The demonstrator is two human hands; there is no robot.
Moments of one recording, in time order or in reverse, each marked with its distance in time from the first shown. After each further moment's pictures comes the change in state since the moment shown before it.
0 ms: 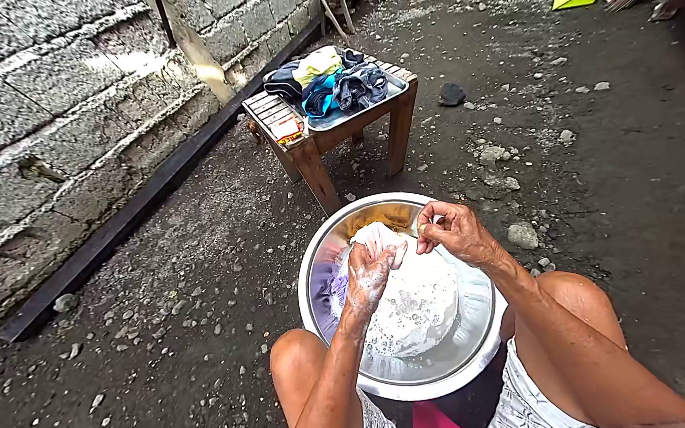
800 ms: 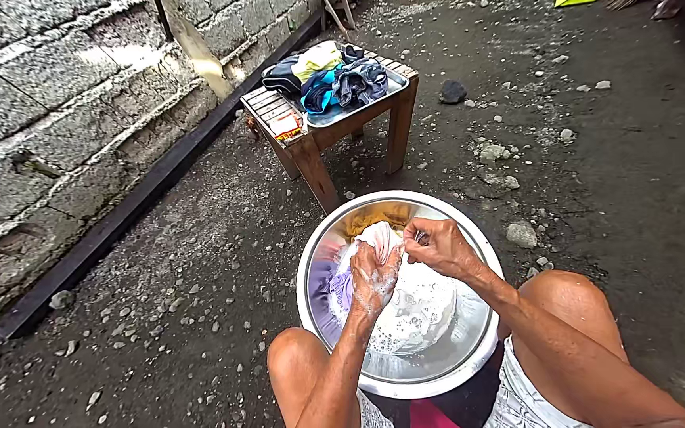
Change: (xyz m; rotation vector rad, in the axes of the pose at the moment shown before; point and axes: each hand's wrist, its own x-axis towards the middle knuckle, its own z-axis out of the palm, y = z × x) left_hand -0.006 -0.005 0.004 0.491 0.078 0.178; right_hand -0.008 0.003 0.028 -0.328 0.023 0.032
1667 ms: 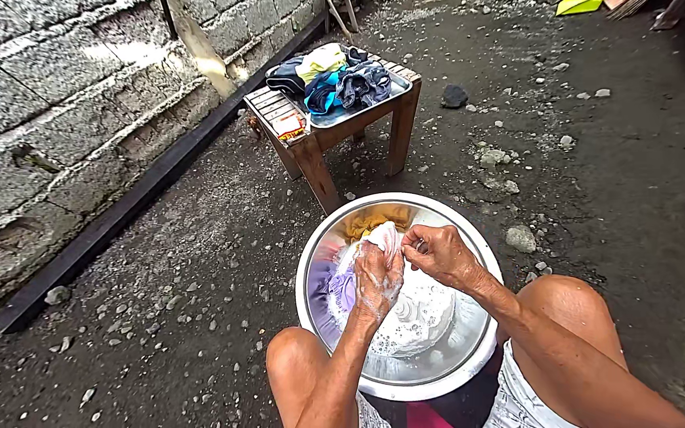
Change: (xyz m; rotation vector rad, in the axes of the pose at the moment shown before) left_hand -0.007 0.002 0.004 0.246 0.059 0.204; right_hand -0.007 -0.007 0.002 -0.220 -0.023 -0.080
